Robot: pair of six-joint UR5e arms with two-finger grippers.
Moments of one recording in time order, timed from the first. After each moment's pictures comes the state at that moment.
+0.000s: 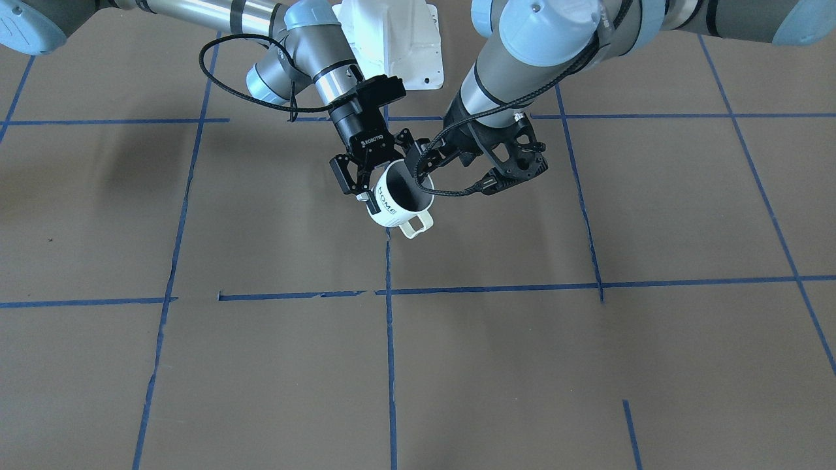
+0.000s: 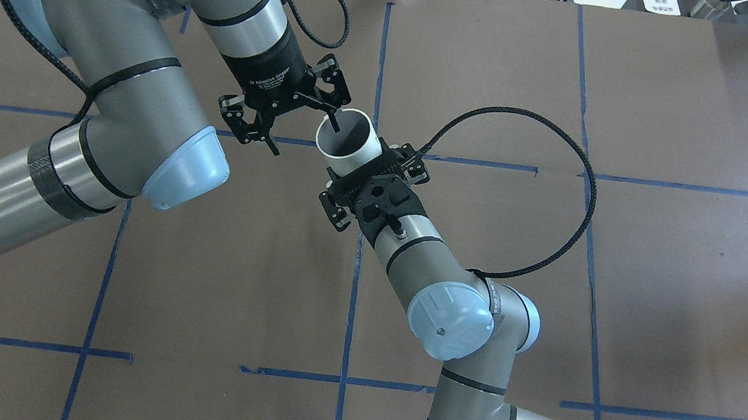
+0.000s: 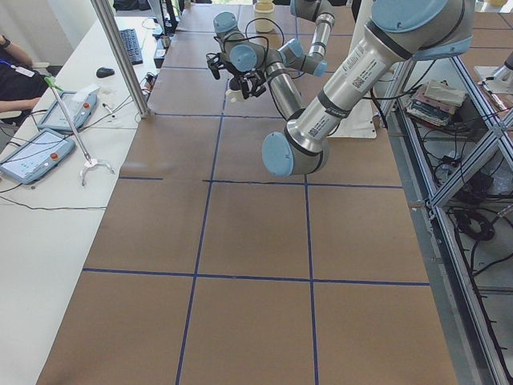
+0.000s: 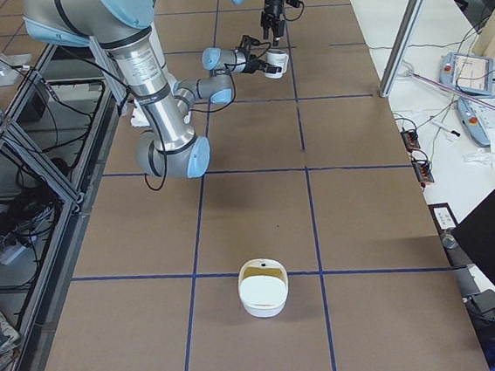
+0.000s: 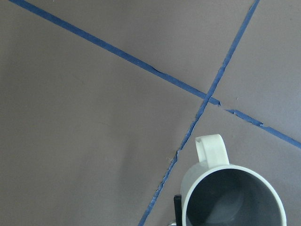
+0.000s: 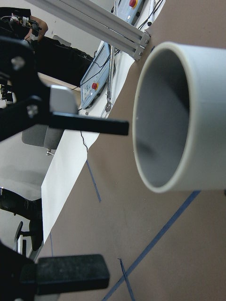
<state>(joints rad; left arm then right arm) -0.78 -2.37 -1.70 -1.48 -2.30 -1.54 0.29 -0.96 1.54 -0.65 0.94 0.45</state>
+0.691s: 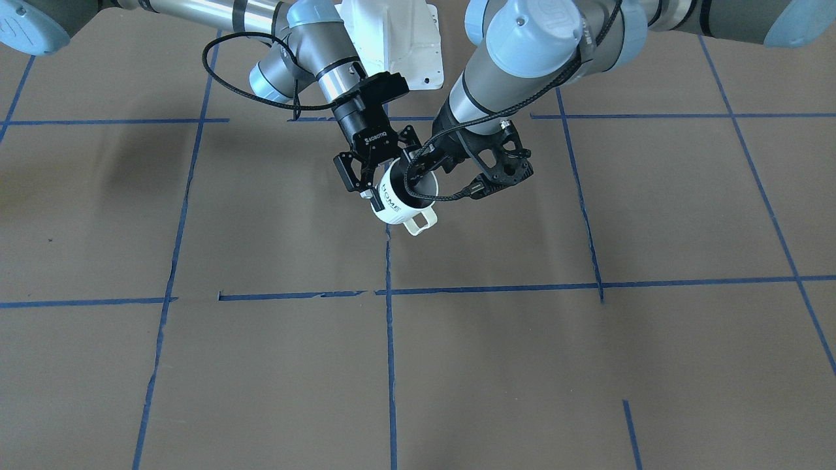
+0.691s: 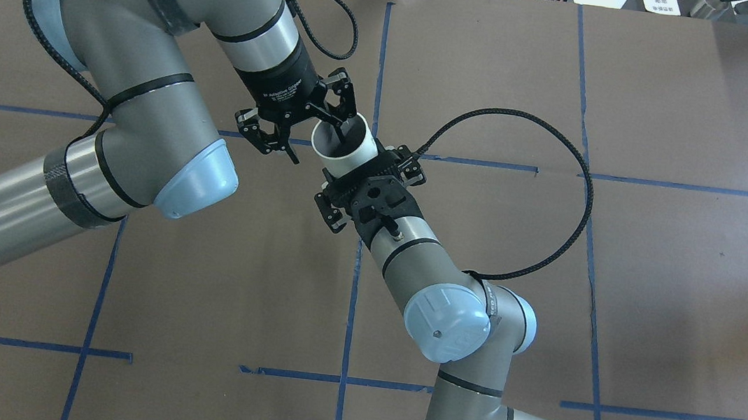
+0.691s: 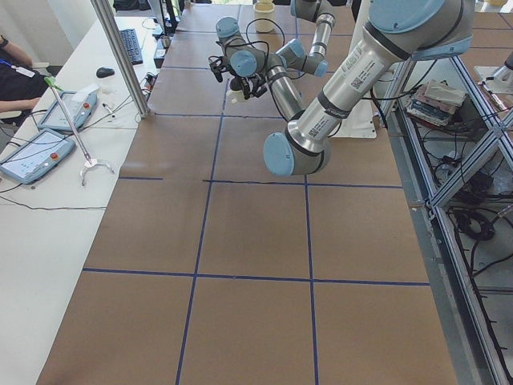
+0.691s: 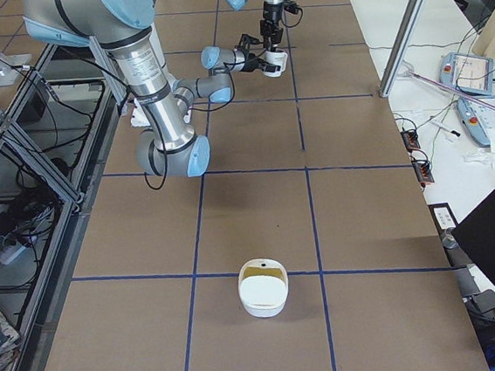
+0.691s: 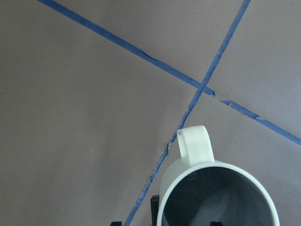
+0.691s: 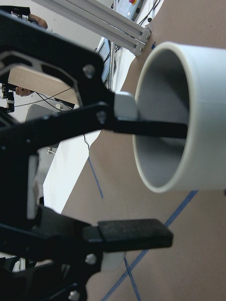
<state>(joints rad) -0.76 -2.37 -1.67 -1.55 -2.30 -1.58 0.29 -0.95 1.54 -0.65 0.94 0.45</state>
